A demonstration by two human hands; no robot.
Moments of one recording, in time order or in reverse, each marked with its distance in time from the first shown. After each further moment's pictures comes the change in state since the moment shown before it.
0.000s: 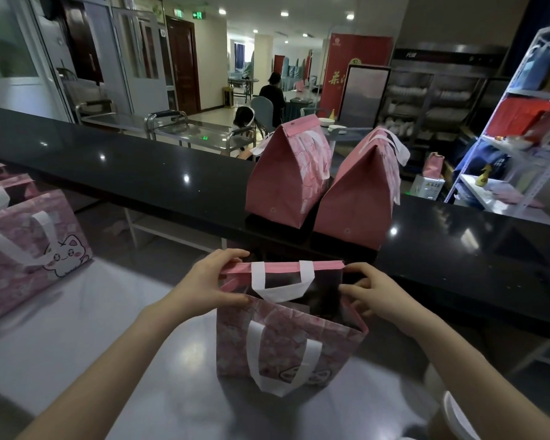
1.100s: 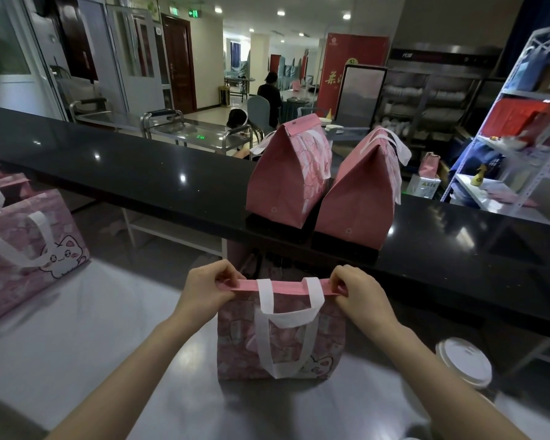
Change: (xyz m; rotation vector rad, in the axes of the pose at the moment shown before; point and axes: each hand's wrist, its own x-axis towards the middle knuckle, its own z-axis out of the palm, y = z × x) left_hand -0.008 -0.007 0.020 -0.144 0.252 -0.028; right_hand 0.010 0.003 0.039 -0.540 0.300 -0.425
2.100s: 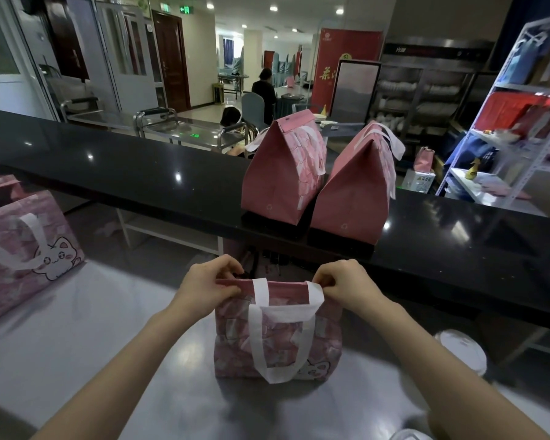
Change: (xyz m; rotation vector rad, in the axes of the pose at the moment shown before) left_hand 0.008 0.004 -0.007 0.119 -0.147 -0.036; right_hand 0.022 -0.009 -0.007 0.119 -0.236 0.021
